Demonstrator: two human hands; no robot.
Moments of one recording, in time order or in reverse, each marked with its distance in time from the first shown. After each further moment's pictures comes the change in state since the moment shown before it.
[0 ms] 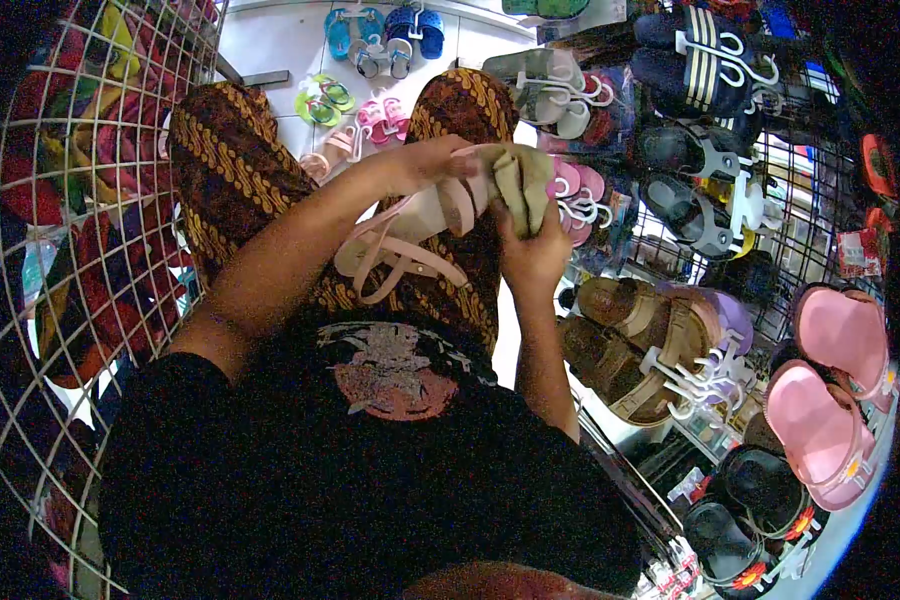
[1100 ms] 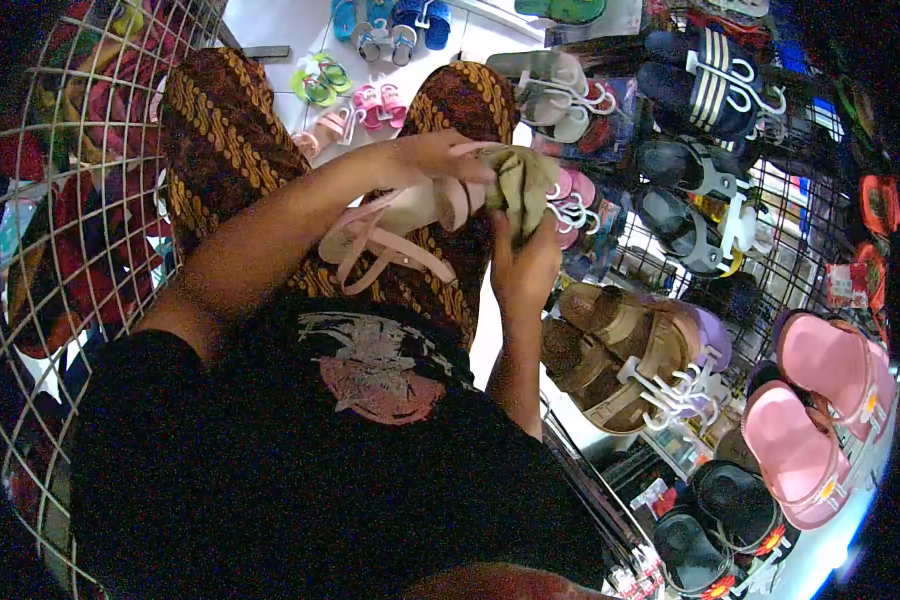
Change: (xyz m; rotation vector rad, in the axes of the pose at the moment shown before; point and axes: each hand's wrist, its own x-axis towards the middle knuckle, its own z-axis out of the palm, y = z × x) left_hand 0.001 0.015 0.019 -0.203 -0.050 -0.009; right_hand -0.007 -0.009 -0.016 -0.070 -0.110 -0.007
